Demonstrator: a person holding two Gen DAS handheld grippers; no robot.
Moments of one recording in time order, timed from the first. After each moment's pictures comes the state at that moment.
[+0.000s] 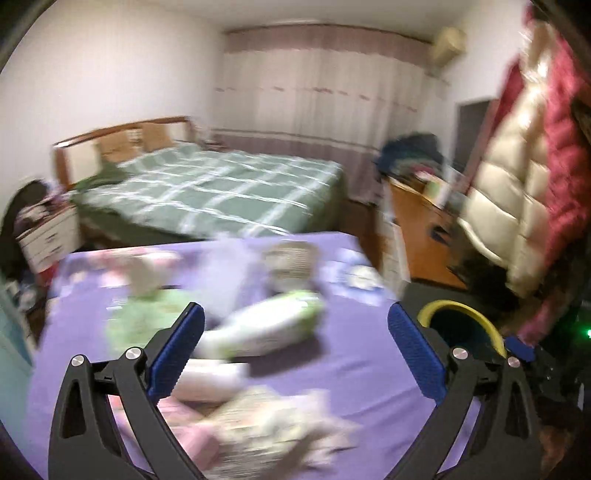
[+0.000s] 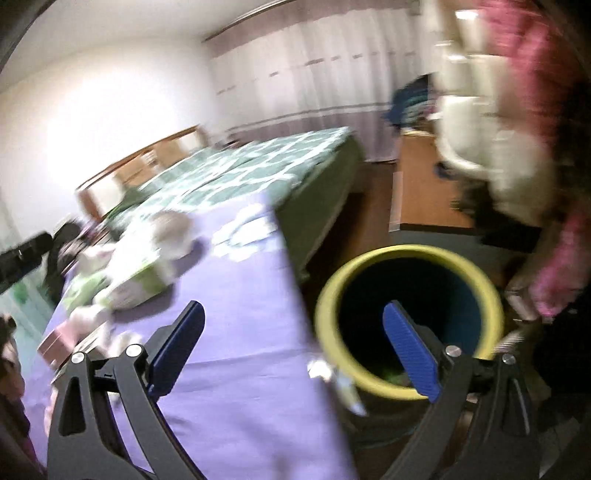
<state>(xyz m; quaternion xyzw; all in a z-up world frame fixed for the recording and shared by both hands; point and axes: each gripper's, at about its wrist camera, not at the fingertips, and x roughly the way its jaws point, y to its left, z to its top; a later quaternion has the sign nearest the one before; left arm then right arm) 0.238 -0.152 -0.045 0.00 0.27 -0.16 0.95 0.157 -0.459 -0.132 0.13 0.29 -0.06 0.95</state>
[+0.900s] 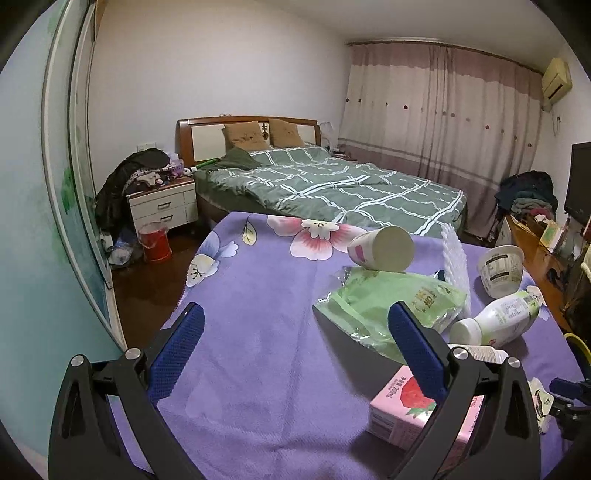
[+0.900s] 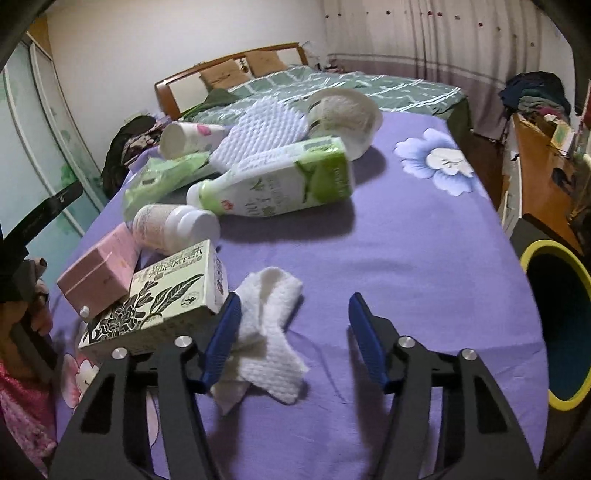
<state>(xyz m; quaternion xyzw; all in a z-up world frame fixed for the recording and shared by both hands) 0.264 0.024 -0.121 -0.04 0.25 0.06 0.96 0.237 -0.303 -0.174 0.05 0.41 0.10 0.90</state>
